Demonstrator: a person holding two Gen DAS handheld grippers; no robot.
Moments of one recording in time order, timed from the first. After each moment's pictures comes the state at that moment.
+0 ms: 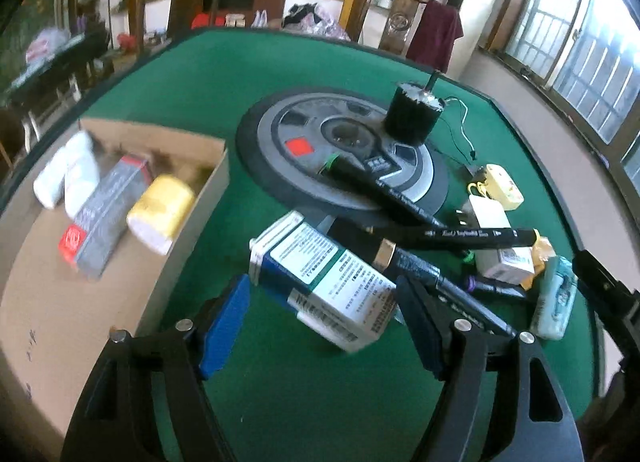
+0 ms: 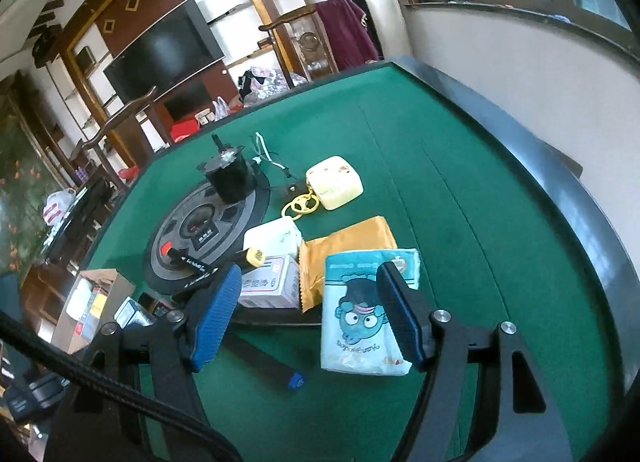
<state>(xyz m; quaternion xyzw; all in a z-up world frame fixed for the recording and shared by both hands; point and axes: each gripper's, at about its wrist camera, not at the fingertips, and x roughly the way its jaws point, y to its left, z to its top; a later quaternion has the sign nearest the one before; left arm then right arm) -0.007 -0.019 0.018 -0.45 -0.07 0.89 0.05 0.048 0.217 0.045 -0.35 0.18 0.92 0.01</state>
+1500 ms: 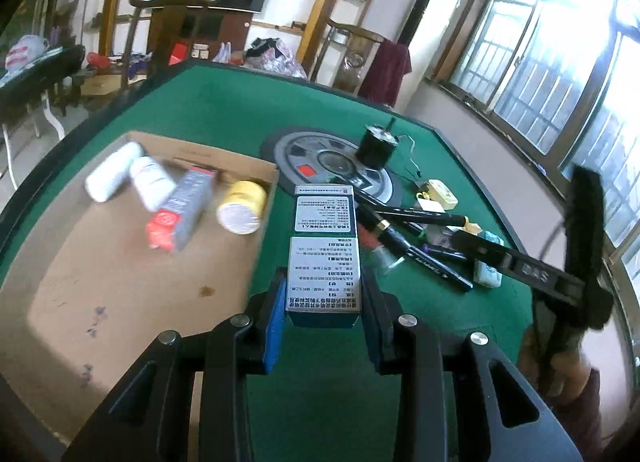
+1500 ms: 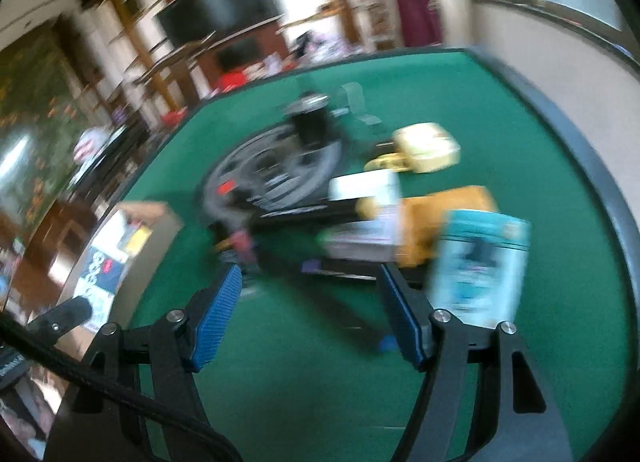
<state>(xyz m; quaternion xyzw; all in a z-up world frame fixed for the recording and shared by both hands) 0.083 -0.117 0.067 -0.38 -0.12 0.91 0.15 0.033 0.135 0.045 -0.41 0.11 0.90 -0.12</state>
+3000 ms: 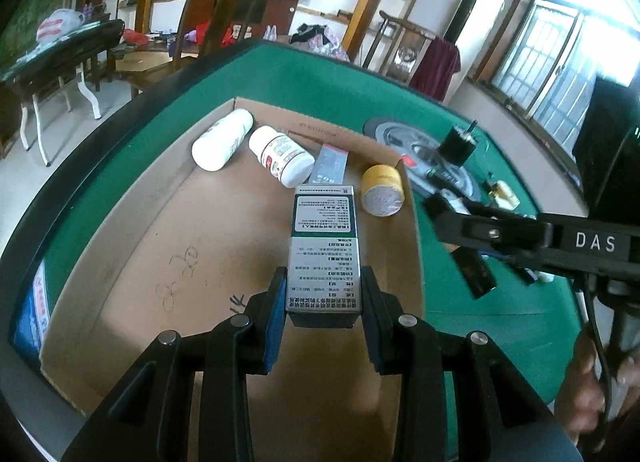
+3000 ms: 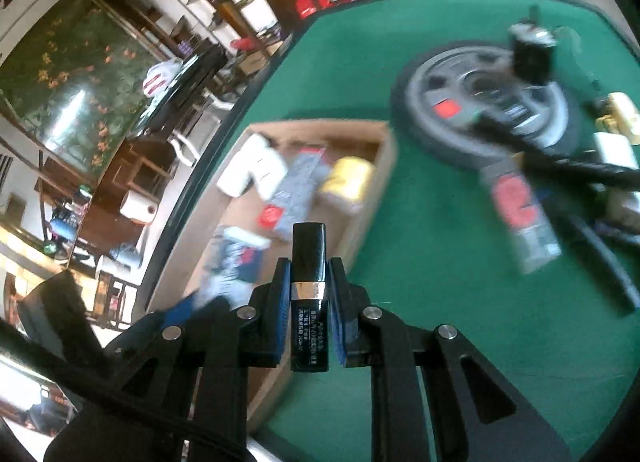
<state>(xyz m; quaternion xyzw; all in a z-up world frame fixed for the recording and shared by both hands) 0.063 -0.215 0.023 -0.42 -0.12 0.89 0.09 0.010 -0.049 0.043 -0.51 0.14 0.81 -0.24</state>
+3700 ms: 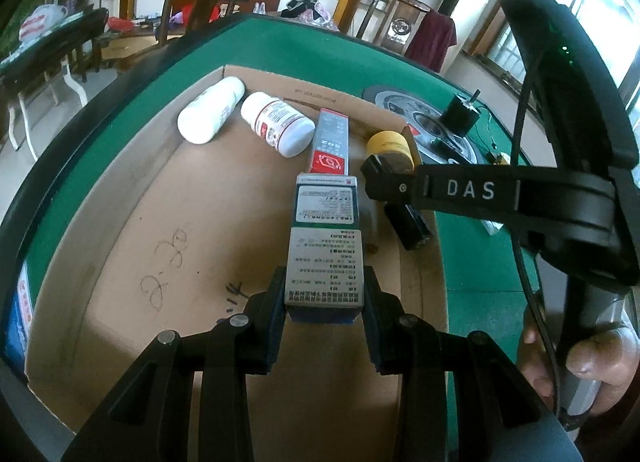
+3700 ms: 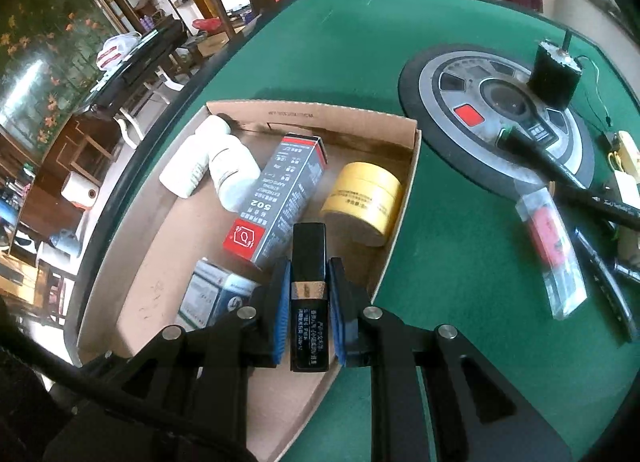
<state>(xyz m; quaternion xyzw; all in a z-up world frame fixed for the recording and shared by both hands) 0.060 -0.212 0.005 -0.46 -0.11 0.87 0.12 -0.018 -0.084 0.014 -0.52 0.07 0.84 -0.16</state>
